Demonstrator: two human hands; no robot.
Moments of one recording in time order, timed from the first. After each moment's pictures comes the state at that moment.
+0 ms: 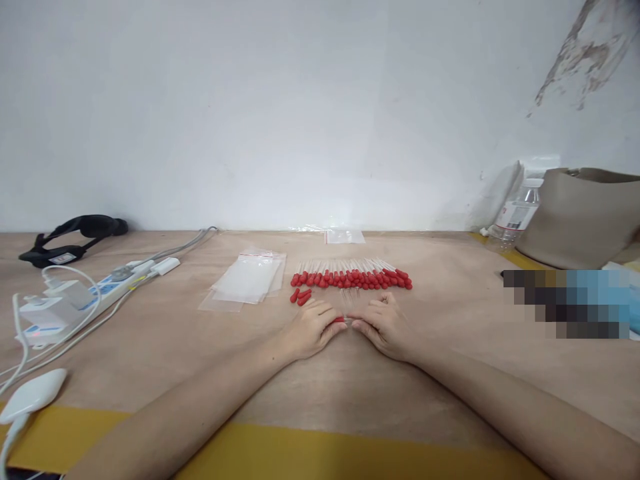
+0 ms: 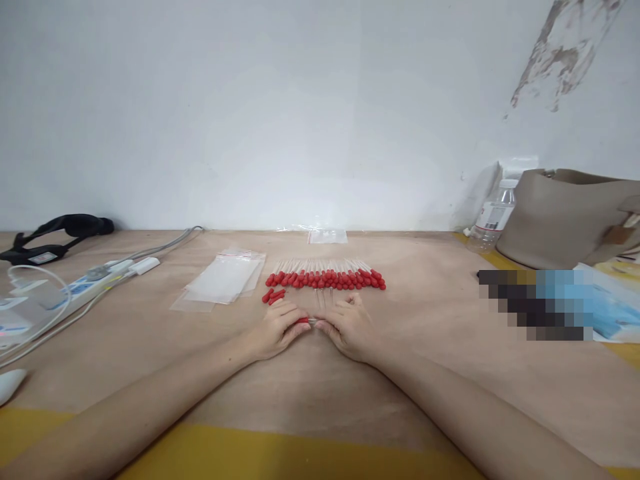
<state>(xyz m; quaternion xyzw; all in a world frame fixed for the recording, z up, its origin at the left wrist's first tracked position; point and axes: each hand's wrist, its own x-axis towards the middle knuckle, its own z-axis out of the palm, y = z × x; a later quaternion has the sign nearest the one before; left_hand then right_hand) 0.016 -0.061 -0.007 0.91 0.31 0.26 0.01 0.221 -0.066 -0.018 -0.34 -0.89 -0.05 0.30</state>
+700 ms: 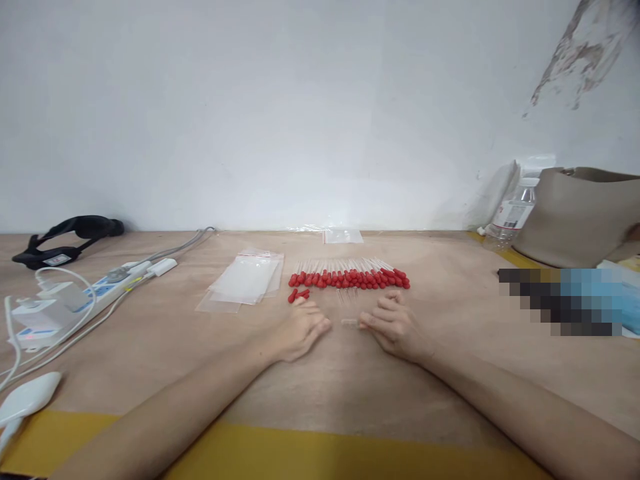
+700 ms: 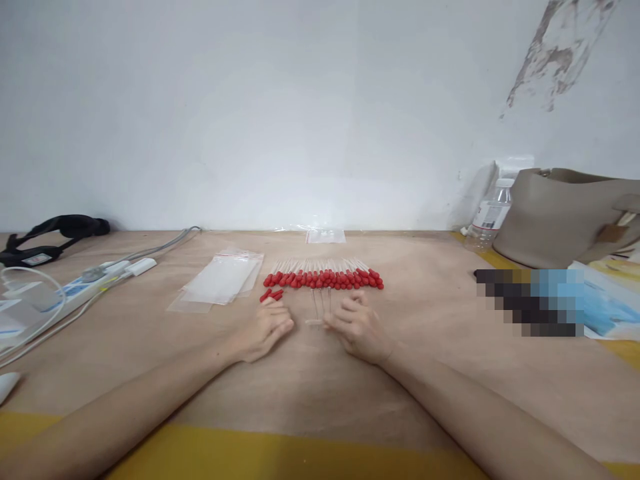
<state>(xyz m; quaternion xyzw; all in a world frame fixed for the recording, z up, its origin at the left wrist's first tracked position) -0.005 -0.063 0.002 0.93 0.32 0.20 0.03 0.243 -0.064 -0.020 -0.31 -0.89 -0.13 0.32</state>
